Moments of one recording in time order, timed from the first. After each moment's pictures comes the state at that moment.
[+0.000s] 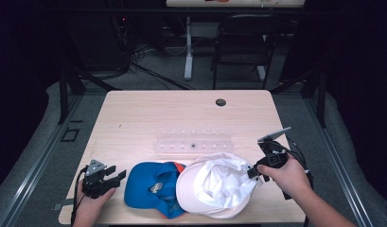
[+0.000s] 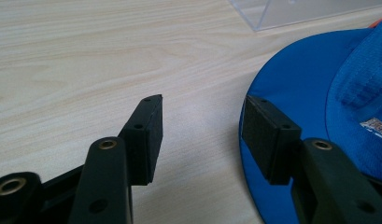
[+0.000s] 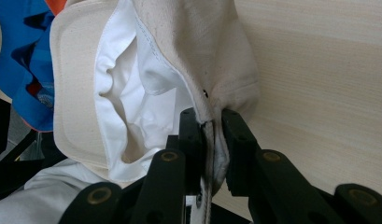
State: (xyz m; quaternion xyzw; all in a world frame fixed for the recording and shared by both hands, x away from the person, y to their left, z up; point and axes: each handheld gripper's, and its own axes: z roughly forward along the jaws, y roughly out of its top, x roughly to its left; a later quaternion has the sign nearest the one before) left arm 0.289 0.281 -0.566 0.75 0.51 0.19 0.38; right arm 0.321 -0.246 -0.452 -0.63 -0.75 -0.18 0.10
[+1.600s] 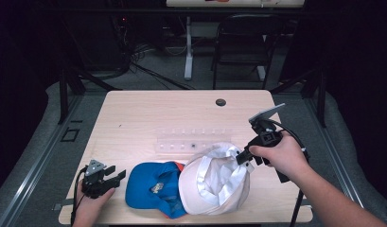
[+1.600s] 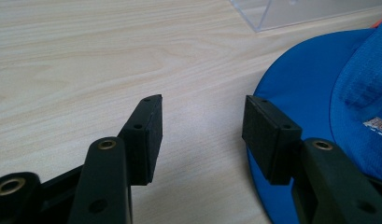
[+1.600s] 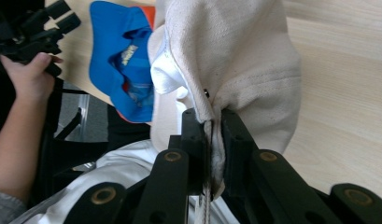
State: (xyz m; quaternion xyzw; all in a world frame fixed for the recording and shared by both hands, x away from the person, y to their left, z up) left arm 0.288 0.282 -0.564 0.75 0.51 0.18 0.38; right arm 0.334 -0.211 -0.375 -0.61 -0.75 -0.21 0.16
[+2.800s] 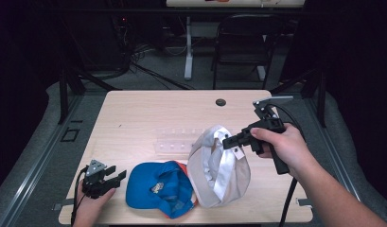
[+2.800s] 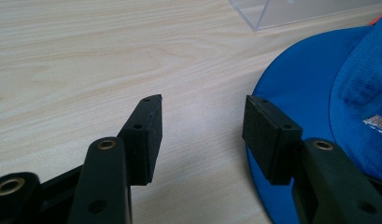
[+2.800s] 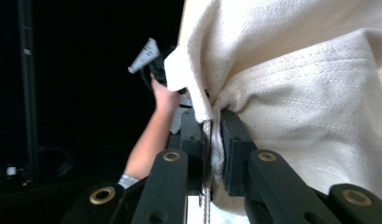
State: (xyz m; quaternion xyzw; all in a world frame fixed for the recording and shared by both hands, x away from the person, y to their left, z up) left arm 0.288 0.280 -0.566 0.75 0.51 0.19 0.38; right arm 0.334 -0.209 -0.335 -0.57 -0.67 -0.37 0.30
